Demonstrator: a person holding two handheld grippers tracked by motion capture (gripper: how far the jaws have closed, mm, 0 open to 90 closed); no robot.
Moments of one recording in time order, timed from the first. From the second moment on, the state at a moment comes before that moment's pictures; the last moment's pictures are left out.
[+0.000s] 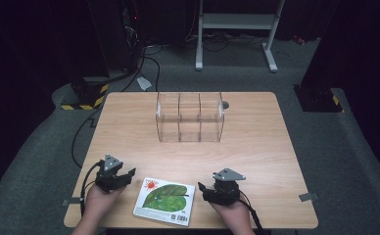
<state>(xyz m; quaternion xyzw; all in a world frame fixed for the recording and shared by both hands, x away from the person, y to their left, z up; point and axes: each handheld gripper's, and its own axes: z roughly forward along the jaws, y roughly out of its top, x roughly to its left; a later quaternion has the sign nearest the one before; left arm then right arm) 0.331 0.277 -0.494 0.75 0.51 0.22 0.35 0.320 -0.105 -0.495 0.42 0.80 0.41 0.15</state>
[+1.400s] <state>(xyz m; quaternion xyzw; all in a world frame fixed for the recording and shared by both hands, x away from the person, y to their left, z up) 0.293 0.235 -0.520 0.78 0.47 0.12 0.39 0.299 -0.060 -0.515 0.43 0.82 0.38 0.06</state>
